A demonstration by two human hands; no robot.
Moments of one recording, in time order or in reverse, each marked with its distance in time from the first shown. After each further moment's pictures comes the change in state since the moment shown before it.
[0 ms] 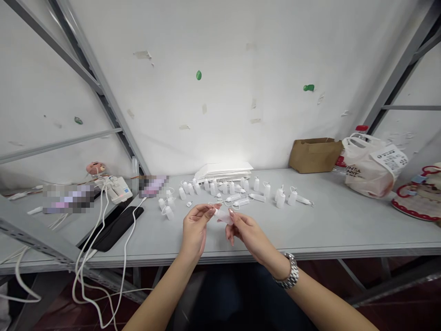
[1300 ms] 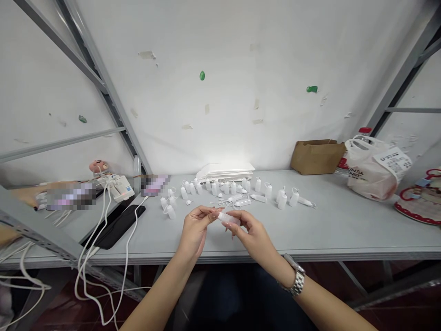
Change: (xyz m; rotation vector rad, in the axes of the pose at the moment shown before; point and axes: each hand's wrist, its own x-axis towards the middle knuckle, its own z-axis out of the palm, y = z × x) left_hand -0.004 0.015 0.001 0.048 -0.013 -0.129; right_hand -0.011 -0.004 0.000 -0.356 0.133 -0.261
